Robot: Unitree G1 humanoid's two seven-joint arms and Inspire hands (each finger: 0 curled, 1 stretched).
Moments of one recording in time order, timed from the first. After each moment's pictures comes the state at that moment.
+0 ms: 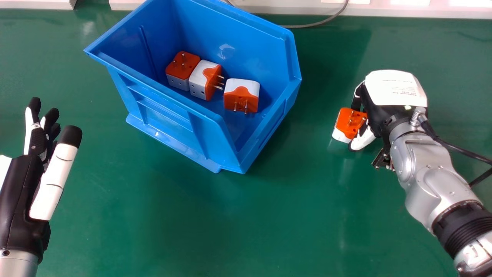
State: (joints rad) left arm 0.38 0.25 0.37 -0.32 -0.09 -0.05 -0.19; right arm -0.67 -0.39 0.47 0.75 -0.83 0.25 -0.08
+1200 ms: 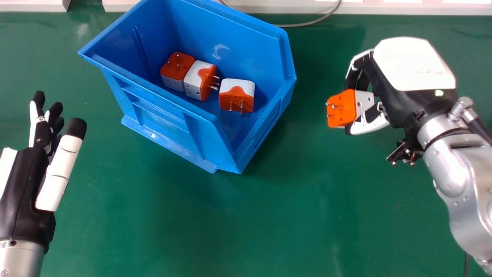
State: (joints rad) left arm 0.33 0.25 0.35 -0.30 -0.07 -0.03 -0.17; right arm -0.34 -0.60 0.30 -0.12 -0.82 0.25 0.15
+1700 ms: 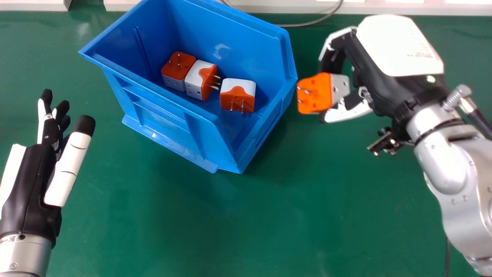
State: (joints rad) left arm 0.30 0.25 0.32 -0.27 -0.04 -0.03 -0.16; right arm -0.38 -0.50 0.27 -0.24 -0.79 0.20 0.19
